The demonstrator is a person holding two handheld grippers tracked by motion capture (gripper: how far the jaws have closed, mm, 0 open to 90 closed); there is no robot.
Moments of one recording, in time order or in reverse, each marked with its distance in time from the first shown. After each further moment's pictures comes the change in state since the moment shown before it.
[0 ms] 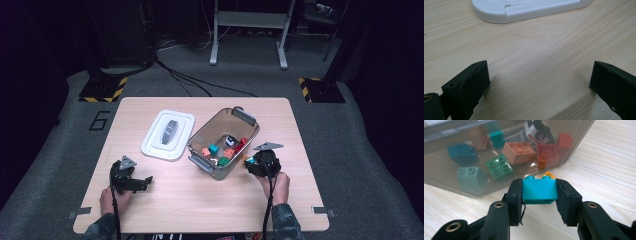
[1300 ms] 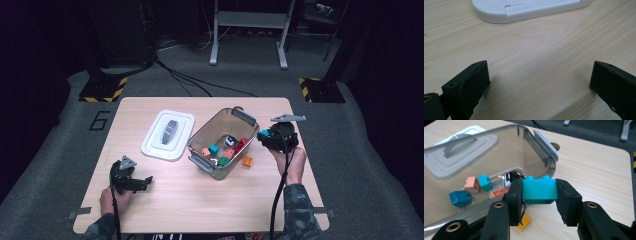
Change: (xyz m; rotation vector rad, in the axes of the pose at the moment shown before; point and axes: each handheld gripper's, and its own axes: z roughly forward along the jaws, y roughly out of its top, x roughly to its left) left arm 0.000 0.000 0.000 0.000 0.000 0.000; right arm -0.033 0.072 -0.059 -0.123 -0.061 0.021
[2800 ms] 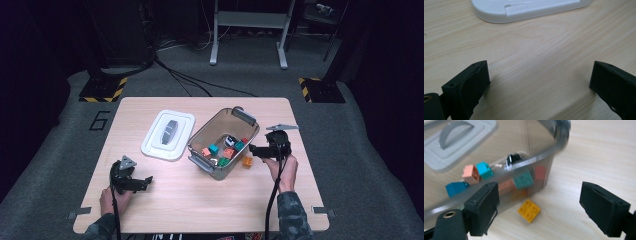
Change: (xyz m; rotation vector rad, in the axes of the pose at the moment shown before) left arm 0.000 0.000 0.000 0.000 0.000 0.000; right arm 0.001 -0.037 0.032 0.066 0.036 0.106
